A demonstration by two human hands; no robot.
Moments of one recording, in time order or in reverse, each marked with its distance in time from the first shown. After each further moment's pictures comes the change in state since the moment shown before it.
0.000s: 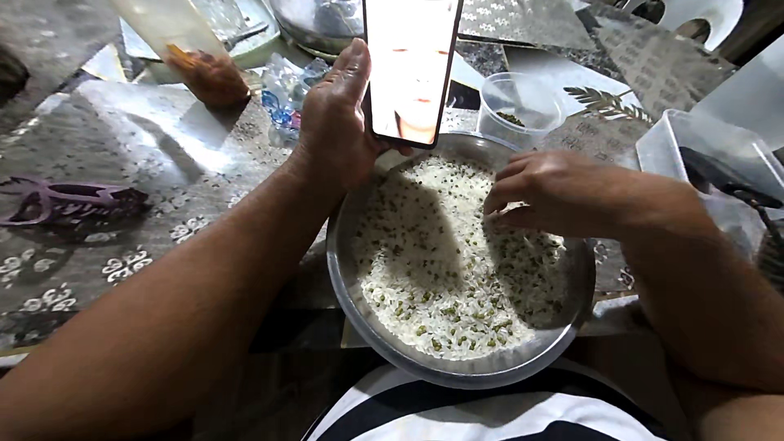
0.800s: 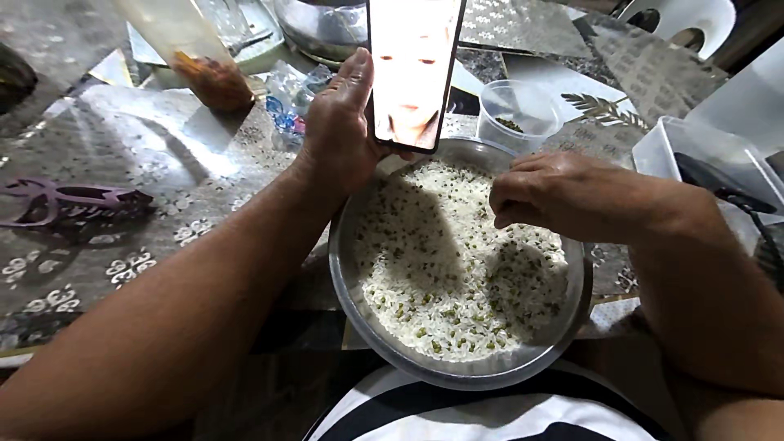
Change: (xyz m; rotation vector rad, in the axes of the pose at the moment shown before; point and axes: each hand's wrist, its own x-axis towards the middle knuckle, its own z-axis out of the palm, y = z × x) left_hand -0.001 0.000 0.001 0.023 0.006 -0.004; right_hand -0.004 -0.005 -0.007 -0.027 0.115 -0.103
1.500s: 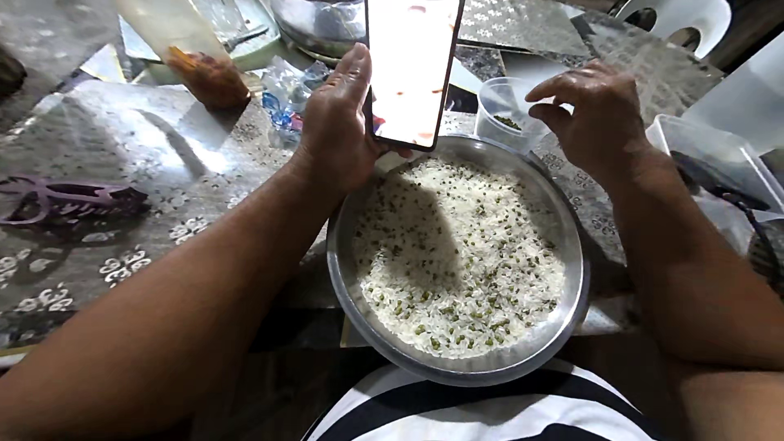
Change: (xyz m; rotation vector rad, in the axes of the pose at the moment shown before) left_hand -0.001 0.000 0.000 -0.017 0.001 0.006; right_hand -0.002 0.061 0.003 -0.223 0.490 0.434
